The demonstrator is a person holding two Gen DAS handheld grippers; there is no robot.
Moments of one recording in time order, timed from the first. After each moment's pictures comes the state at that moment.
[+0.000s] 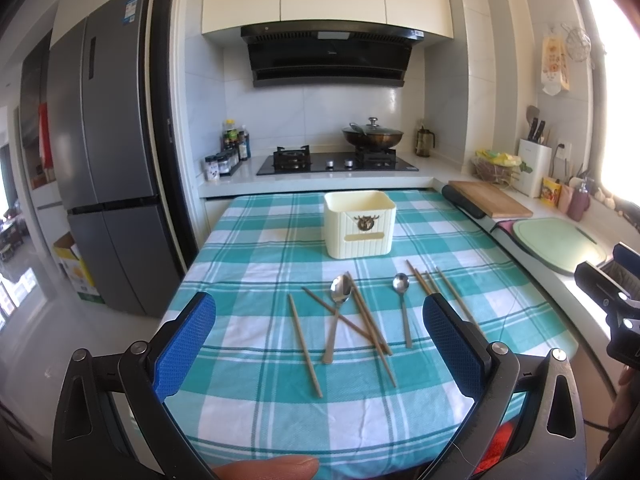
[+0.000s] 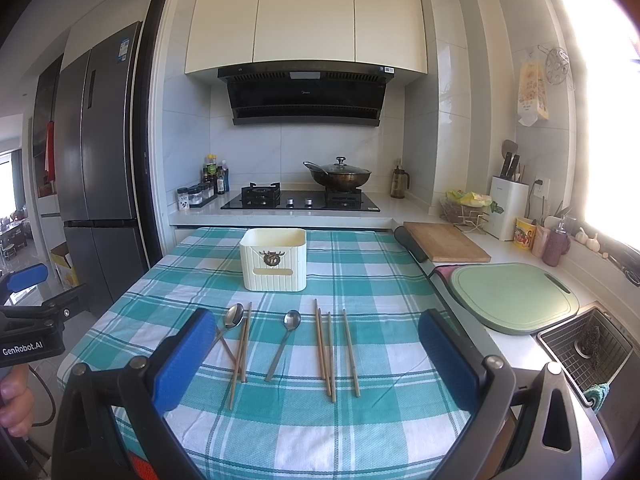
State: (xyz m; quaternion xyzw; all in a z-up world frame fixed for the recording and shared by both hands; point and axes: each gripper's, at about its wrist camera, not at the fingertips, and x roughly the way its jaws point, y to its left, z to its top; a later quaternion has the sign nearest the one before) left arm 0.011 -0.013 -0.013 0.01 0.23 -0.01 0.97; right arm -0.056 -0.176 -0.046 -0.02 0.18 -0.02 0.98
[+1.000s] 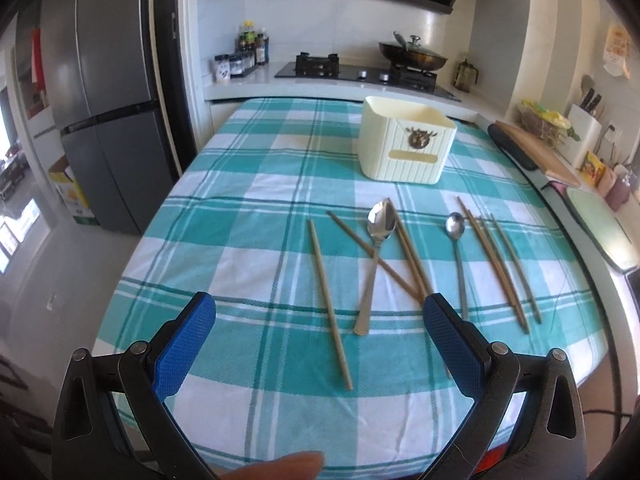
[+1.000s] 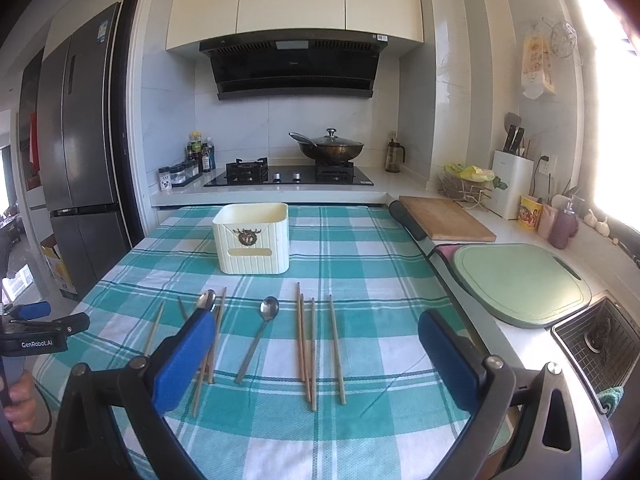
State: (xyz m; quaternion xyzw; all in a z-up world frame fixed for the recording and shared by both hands) left arm 0.135 0.027 -0.117 -0.04 0.39 0.02 0.92; right arm 0.024 -0.215 -0.081 -0.01 0.23 -0.04 0.97
